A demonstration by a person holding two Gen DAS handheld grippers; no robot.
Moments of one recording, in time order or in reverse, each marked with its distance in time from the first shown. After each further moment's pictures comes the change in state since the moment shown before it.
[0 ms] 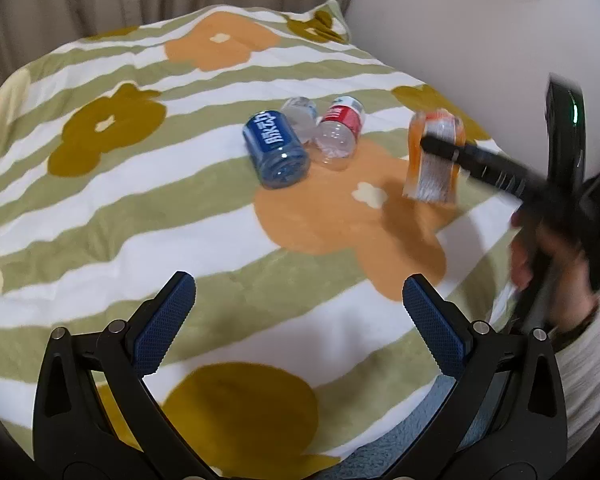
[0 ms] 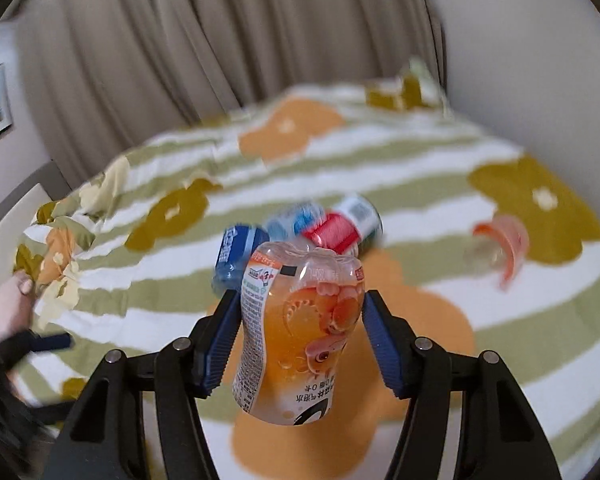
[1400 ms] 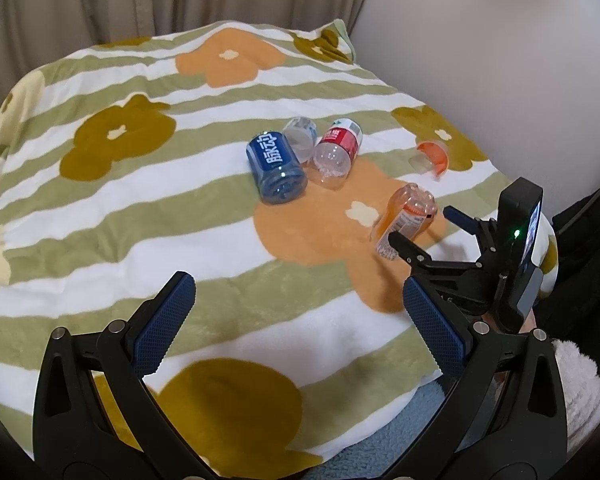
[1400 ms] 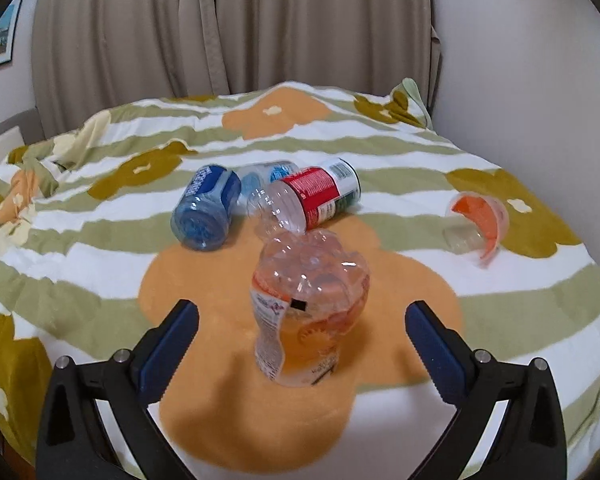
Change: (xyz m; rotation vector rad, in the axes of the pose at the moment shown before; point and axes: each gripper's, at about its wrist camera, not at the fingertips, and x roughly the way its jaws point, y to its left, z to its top) left arm -0.029 -0.013 0.001 -0.023 -0.063 0.010; right arm 0.009 0.019 -0.056 -0.136 0.023 -0.152
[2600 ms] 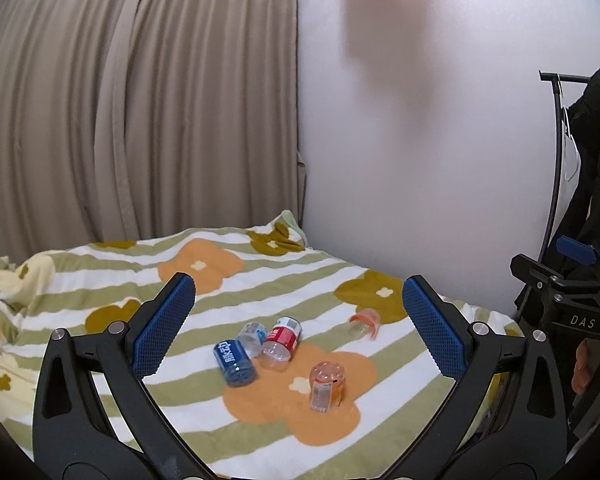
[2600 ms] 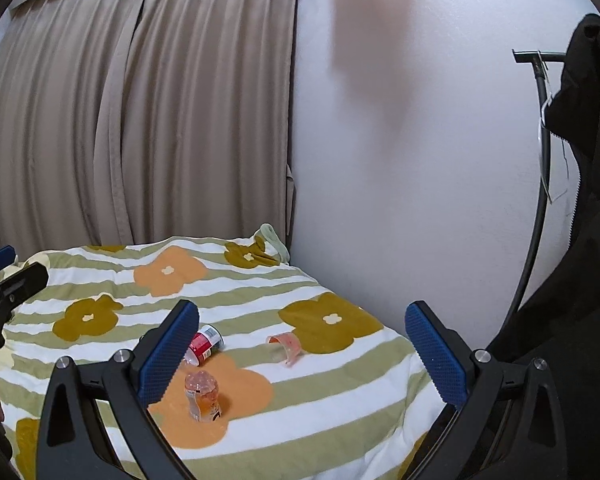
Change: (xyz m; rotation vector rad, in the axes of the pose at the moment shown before) left arm -0.161 -0.117 0.013 0.218 -0.666 -0.030; right arm -0.300 -0.044 0.051 0.193 -0.410 -0.408
